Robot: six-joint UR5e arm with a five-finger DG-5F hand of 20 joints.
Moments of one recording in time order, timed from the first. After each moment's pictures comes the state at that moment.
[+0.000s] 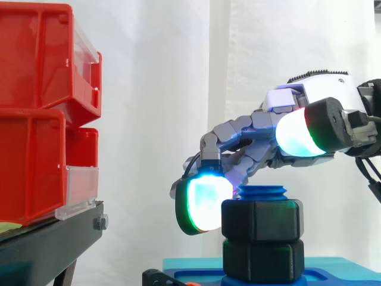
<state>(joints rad) 0.01 -2.28 -1.10 -2.94 -1.85 -1.19</state>
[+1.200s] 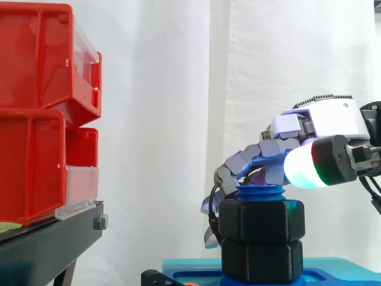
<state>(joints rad) -0.02 -2.28 -1.15 -2.89 -1.87 -1.21</state>
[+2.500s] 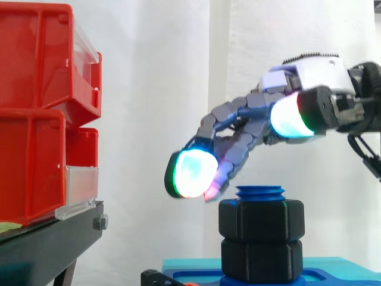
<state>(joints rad) -0.03 -2.27 -1.01 -3.05 -1.87 -1.21</state>
